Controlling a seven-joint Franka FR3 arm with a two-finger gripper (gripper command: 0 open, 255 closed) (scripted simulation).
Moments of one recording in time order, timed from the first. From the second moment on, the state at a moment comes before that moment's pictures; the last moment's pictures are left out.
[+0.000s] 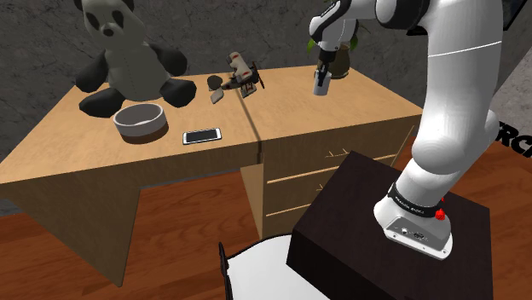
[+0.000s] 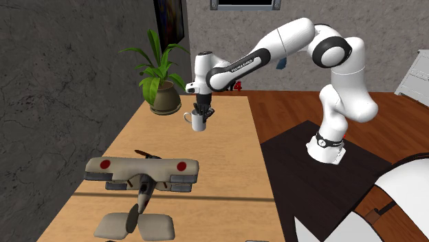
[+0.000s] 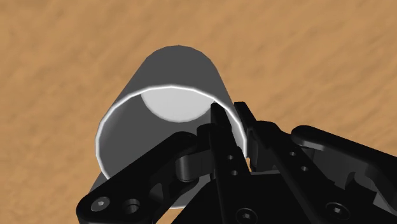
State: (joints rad) arm -0.28 0.44 -0.45 -1.72 0.26 2.16 -1.10
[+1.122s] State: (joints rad) arm -0.27 0.37 -0.47 -1.60 0.21 1.97 -1.07
